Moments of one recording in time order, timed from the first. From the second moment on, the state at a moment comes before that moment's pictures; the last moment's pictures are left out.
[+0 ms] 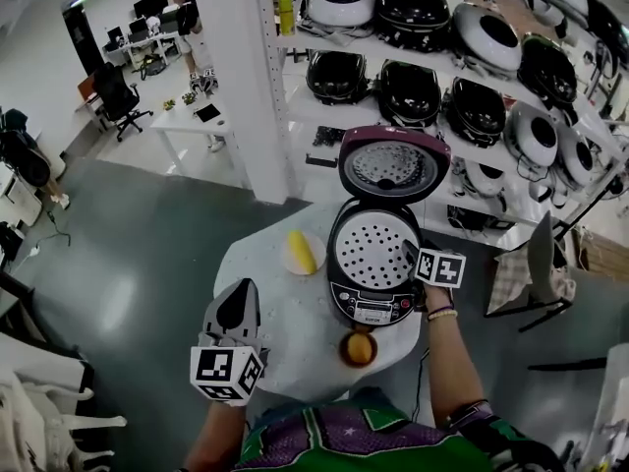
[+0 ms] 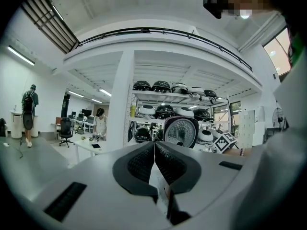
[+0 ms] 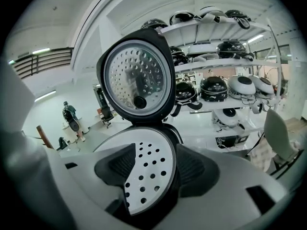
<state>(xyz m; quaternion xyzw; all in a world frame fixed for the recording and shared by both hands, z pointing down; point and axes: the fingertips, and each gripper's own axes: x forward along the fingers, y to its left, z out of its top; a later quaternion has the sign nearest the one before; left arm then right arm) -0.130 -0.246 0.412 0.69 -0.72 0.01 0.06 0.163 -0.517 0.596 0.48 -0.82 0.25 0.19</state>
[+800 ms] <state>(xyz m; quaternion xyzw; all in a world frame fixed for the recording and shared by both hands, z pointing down) -0.162 -0.213 0.384 0.77 -0.64 0.01 0.05 0.131 -0.359 0.526 0.51 -0.82 0.20 0.14</state>
